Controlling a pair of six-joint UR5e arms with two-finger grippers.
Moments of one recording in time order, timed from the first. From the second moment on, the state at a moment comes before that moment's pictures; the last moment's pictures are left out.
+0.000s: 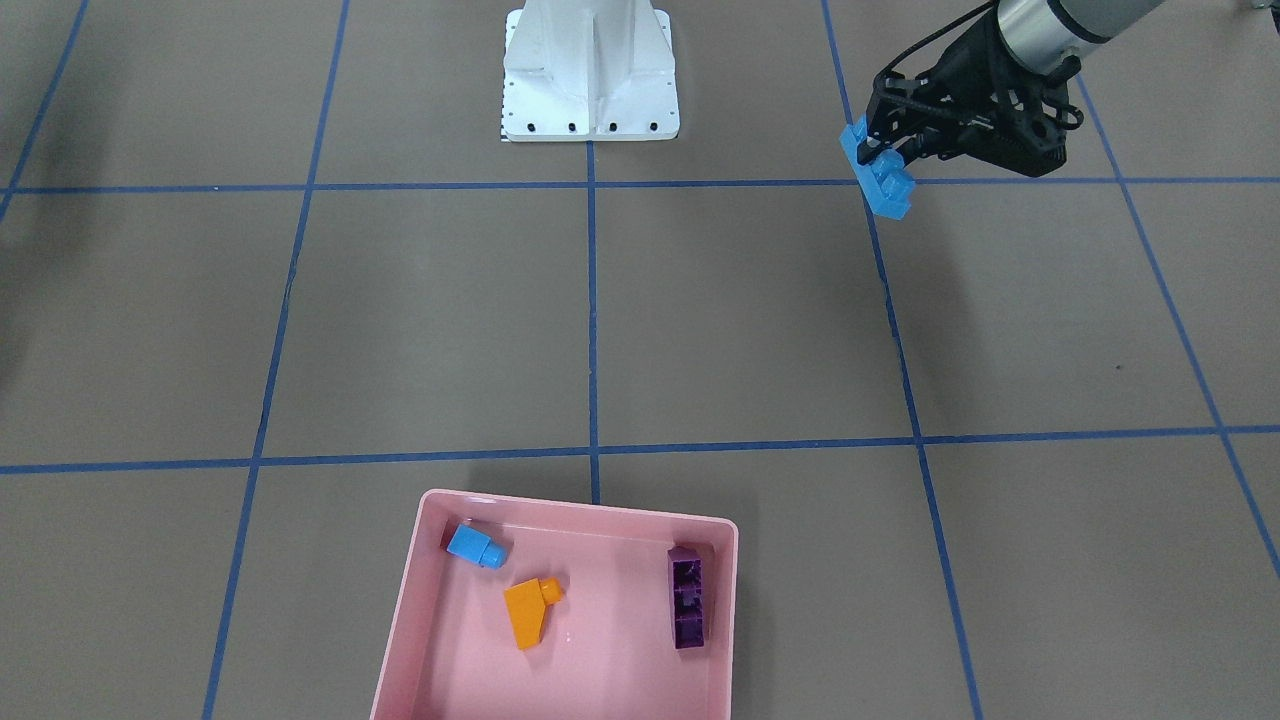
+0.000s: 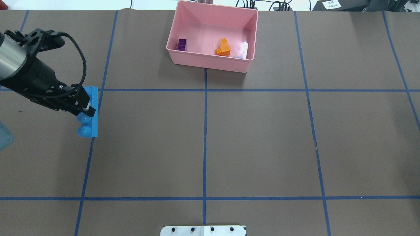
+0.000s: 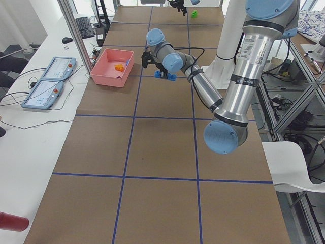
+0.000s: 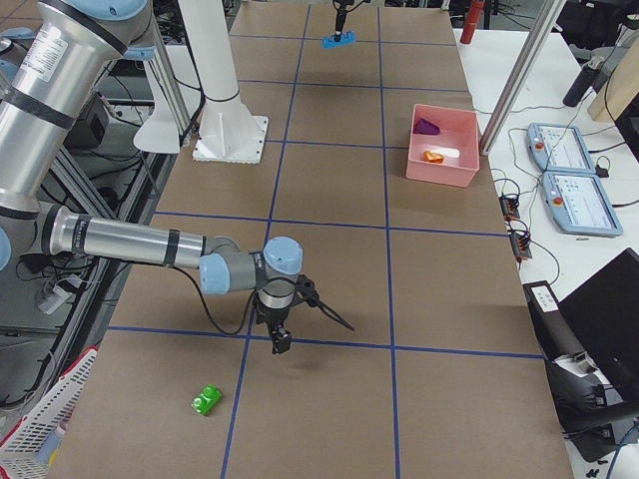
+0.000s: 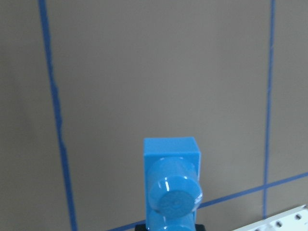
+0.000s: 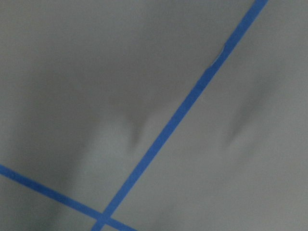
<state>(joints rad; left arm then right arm) -0.96 -1.89 -2.12 -1.49 -2.50 -0.88 1.18 -2.08 1.81 -1.27 2.14 -0.30</state>
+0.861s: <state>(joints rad) -1.01 -2.25 -1.82 -1.50 -2.48 -1.00 1.18 -2.19 1.57 -1.03 2.15 -0.45</state>
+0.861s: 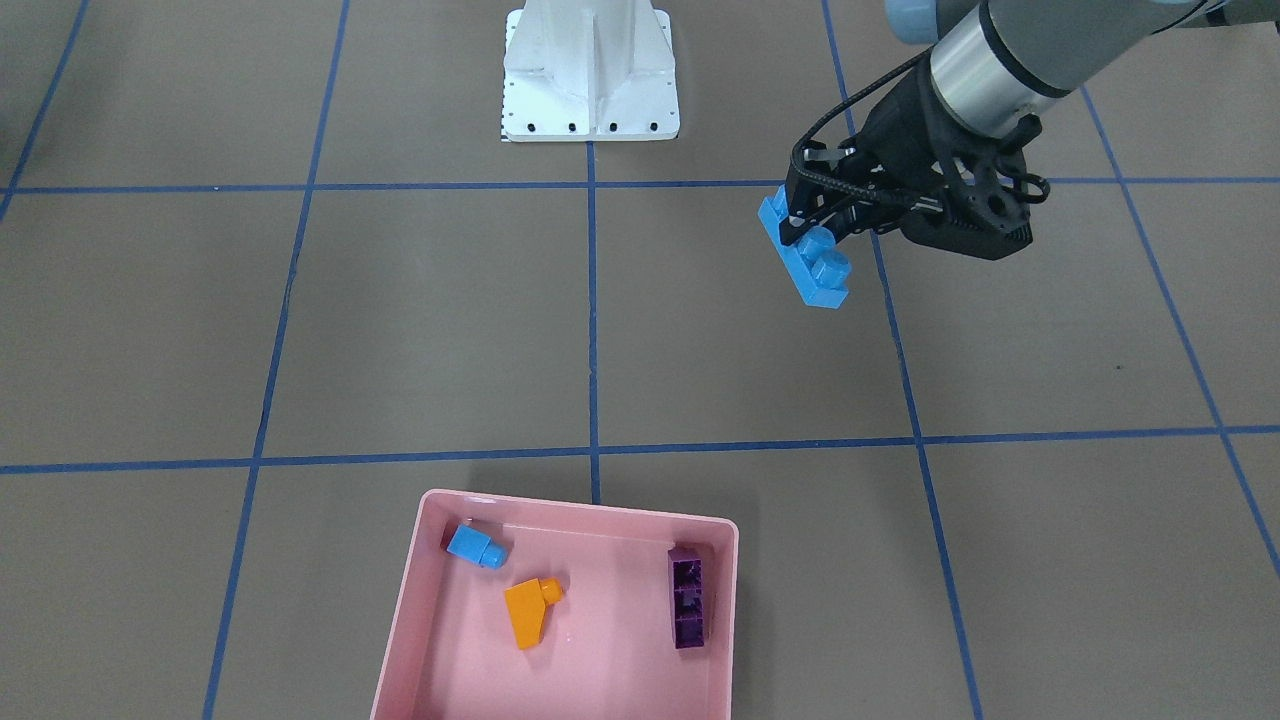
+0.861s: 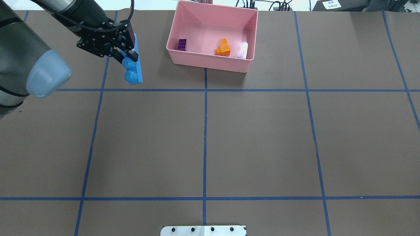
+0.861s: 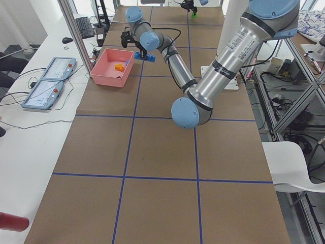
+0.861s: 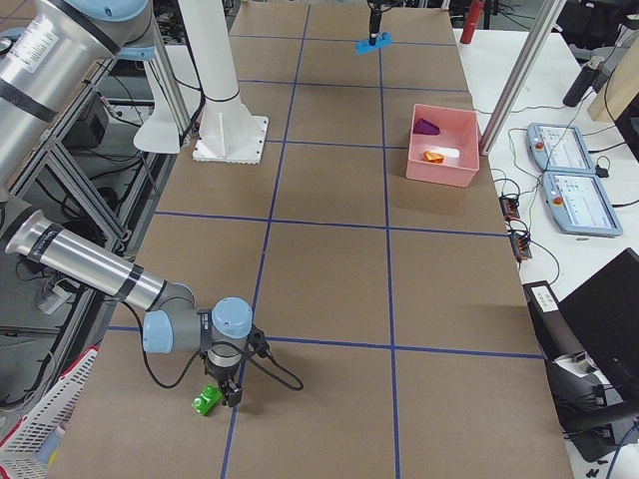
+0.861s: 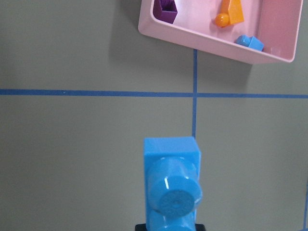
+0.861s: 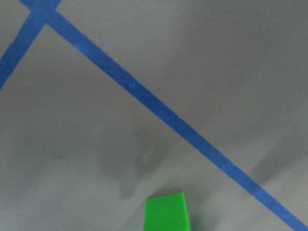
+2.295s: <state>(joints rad) -1.01 -2.38 -1.64 -1.61 -2.42 -1.02 1.19 -2.17 1.50 -1.02 2.14 -0.46</state>
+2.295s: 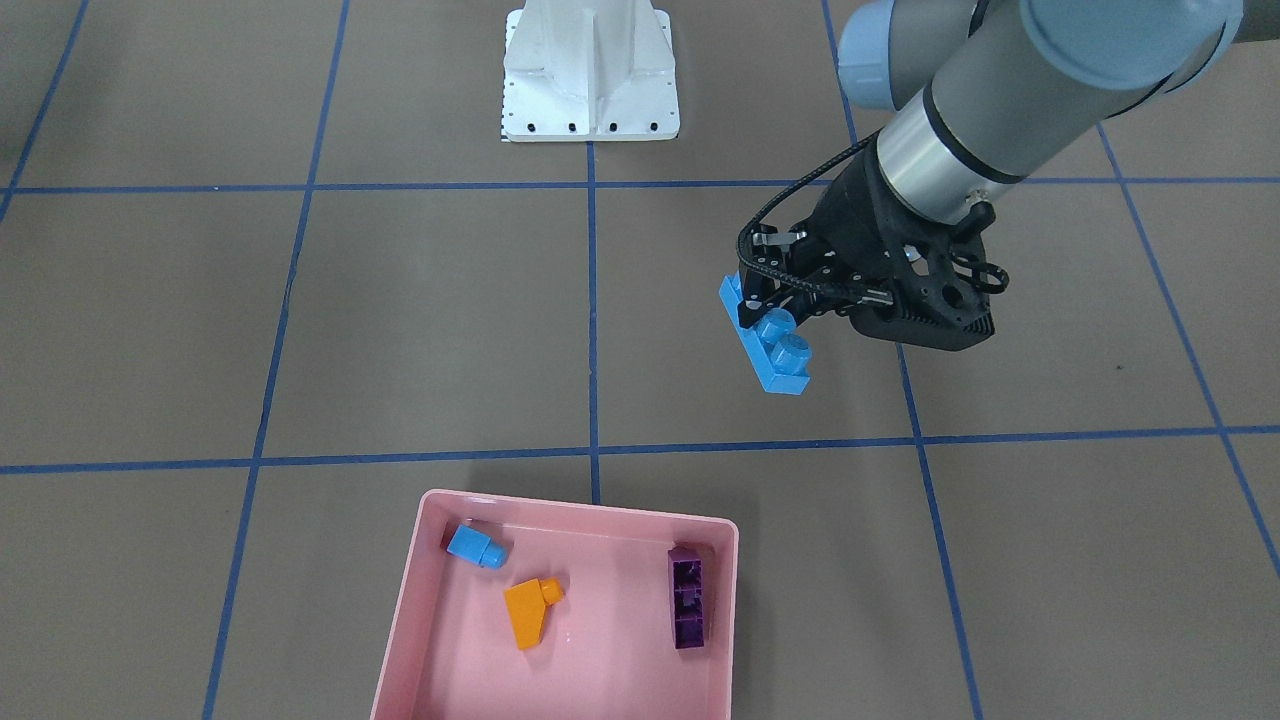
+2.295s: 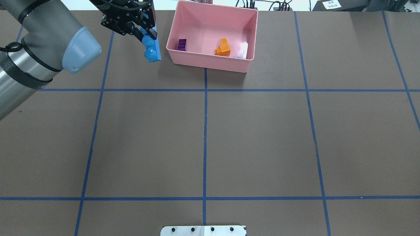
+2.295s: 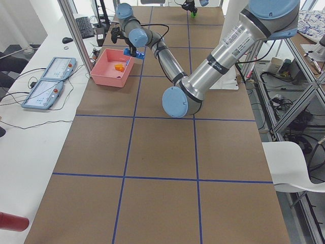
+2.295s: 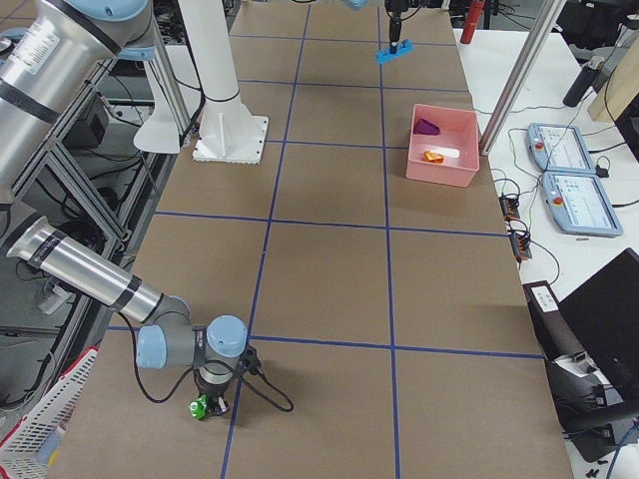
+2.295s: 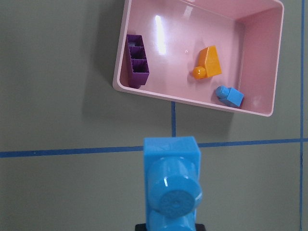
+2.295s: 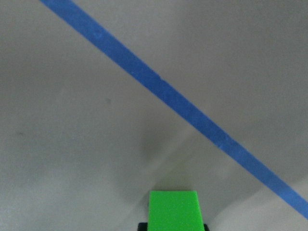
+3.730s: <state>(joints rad) -0.75 -2.70 -0.92 -2.32 -1.73 -1.65 1.64 -2.03 1.91 -1.28 2.23 -0.45</state>
